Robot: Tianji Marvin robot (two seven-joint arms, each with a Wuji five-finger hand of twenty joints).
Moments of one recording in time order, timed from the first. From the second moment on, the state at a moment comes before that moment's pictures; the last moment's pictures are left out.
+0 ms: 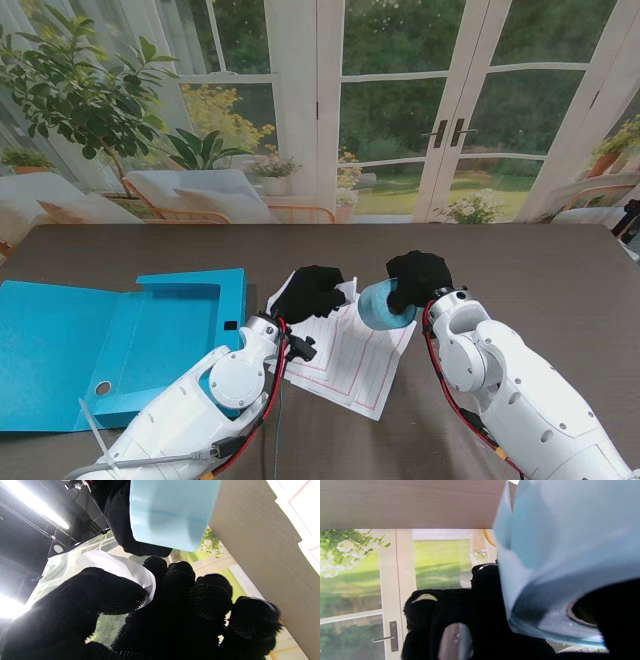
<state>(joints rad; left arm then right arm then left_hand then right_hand) 1.24 -1.30 -0.84 -1.24 0.05 -0.40 0.25 -1.29 -1.10 1.06 -1.42 -0.91 0.02 -0.14 0.67 -0.65 0.81 1.32 1.04 0.23 1.08 0.39 1.36 0.24 0.67 1.05 1.24 0.34 1.19 0.75 0.91 0.58 1.54 0.69 0.33 -1.01 1.35 -0.48 1.04 0.04 1.16 0.40 1.39 0.01 1.06 0.83 1.31 0.04 1.65 0.94 0.72 0.13 1.78 0.77</state>
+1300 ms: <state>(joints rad) 1.42 -1.21 -1.02 -1.40 0.23 -0.29 0.24 -1.06 -1.02 0.91 -1.02 -1.06 0.07 0.01 0.67 -0.65 0.82 1.32 1.04 0.23 1.08 0.40 1.36 0.24 0.67 1.07 1.24 0.34 1.19 0.75 0.89 0.58 1.54 0.71 0.29 -0.87 1.32 -0.46 0.98 -0.01 1.16 0.41 1.39 0.00 0.92 0.83 1.31 0.03 1.54 0.88 0.72 0.15 1.65 0.71</state>
